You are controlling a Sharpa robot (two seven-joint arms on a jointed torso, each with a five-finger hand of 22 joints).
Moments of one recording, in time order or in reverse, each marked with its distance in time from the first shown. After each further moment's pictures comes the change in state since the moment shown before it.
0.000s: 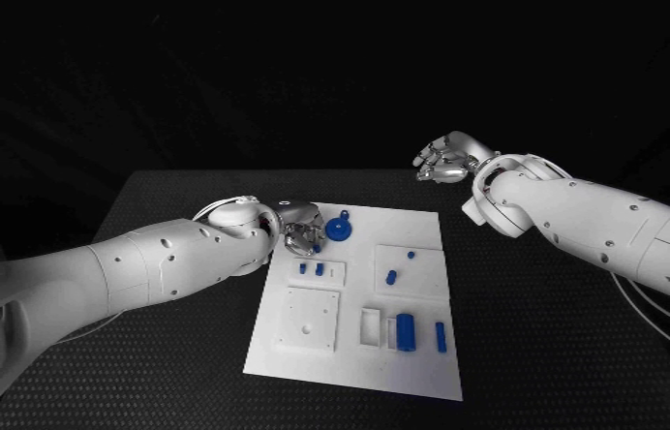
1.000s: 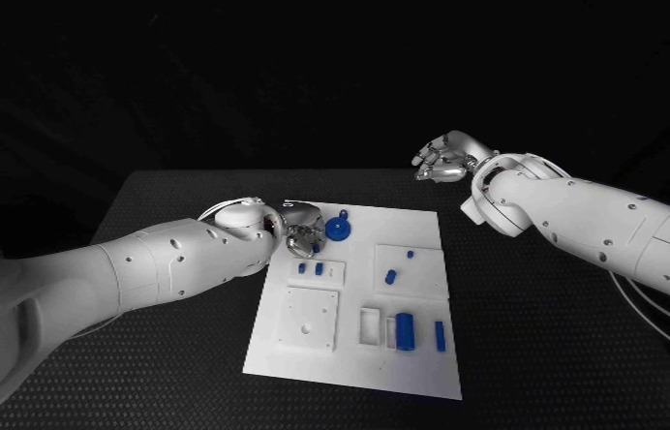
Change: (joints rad) left arm 0.003 0.032 -0.025 -0.038 -0.019 0.004 -0.008; left_hand 0.004 0.002 0.003 -0.005 0.000 0.014 0.011 0.003 -0.005 0.003 -0.004 -0.011 0.001 0.000 0.000 -0.004 -0.002 0.010 0.000 0.000 0.000 0.000; right arm 0.000 0.001 0.000 -0.001 0.000 0.001 0.000; right_hand 0.000 0.000 0.000 0.000 0.000 0.000 0.000 0.000 -0.001 0.000 0.000 0.000 -0.001 0.000 0.000 0.000 -0.002 0.000 0.000 0.000 0.000 0.000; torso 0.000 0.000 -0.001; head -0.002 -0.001
